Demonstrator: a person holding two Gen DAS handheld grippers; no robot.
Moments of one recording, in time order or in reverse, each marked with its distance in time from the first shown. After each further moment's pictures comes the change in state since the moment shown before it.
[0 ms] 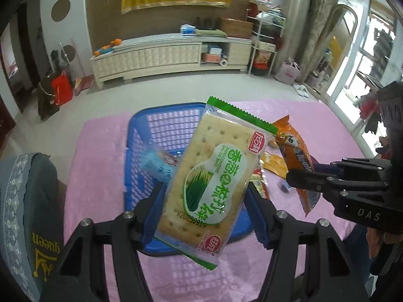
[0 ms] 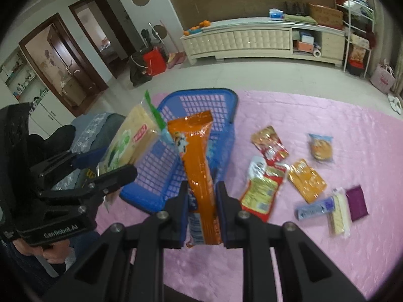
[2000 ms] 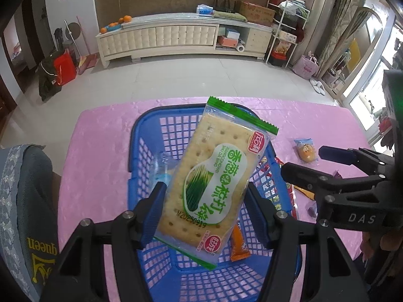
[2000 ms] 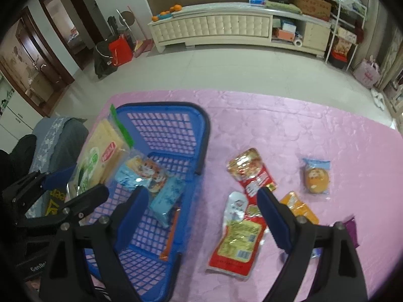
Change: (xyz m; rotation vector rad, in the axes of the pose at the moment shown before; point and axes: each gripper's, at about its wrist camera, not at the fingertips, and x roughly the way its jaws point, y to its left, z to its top) left arm 0.089 0.038 0.056 -0.072 0.119 0.013; right arm 0.078 -0.029 0.073 0.037 0.088 -0.190
